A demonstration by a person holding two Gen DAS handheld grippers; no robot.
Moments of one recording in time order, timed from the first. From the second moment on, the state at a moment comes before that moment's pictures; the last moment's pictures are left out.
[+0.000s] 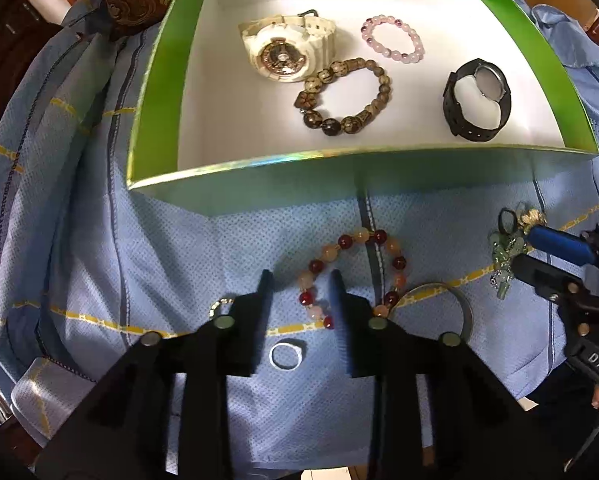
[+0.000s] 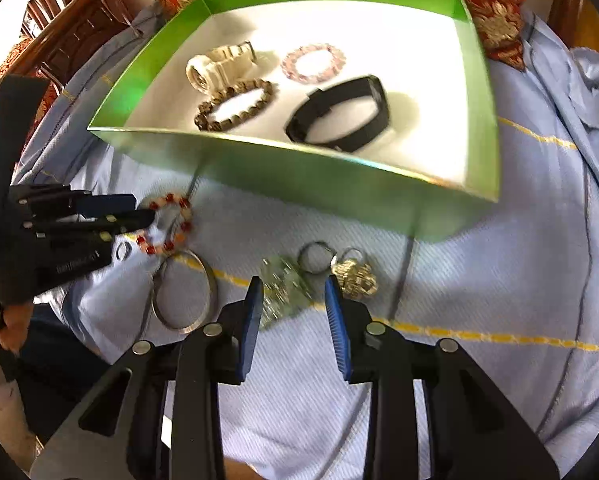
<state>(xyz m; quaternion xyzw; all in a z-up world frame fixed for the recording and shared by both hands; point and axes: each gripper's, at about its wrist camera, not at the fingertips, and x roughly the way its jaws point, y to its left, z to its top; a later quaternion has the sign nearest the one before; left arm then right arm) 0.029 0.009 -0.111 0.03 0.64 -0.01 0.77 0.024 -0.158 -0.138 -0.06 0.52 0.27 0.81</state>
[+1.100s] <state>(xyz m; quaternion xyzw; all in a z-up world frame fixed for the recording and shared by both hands) -0.005 0.014 0.046 -0.01 0.44 -0.08 0.90 -0.012 -0.175 -0.025 -0.03 0.38 0.34 0.86</state>
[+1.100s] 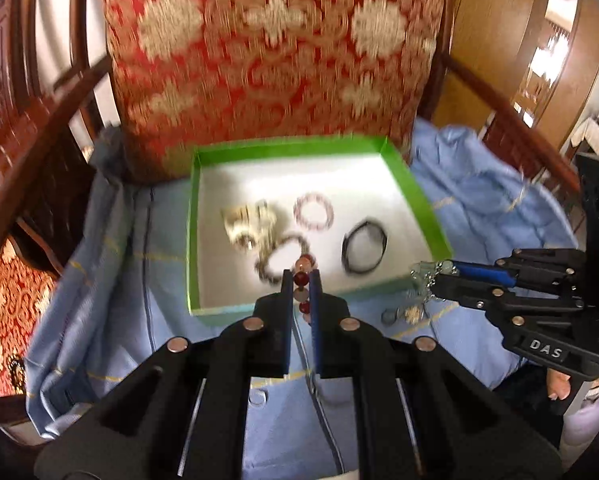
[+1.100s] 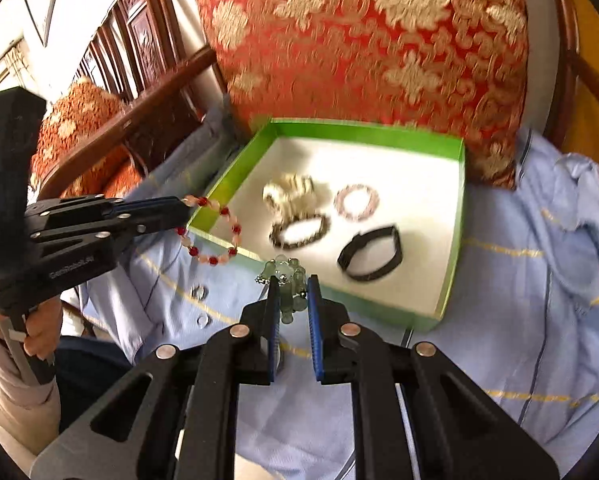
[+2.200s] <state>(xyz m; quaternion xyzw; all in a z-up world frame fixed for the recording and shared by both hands) 0.010 0.001 0.004 0.07 0.48 -0.07 0.87 0.005 -0.196 -0.035 -0.07 0.43 0.32 0.84</state>
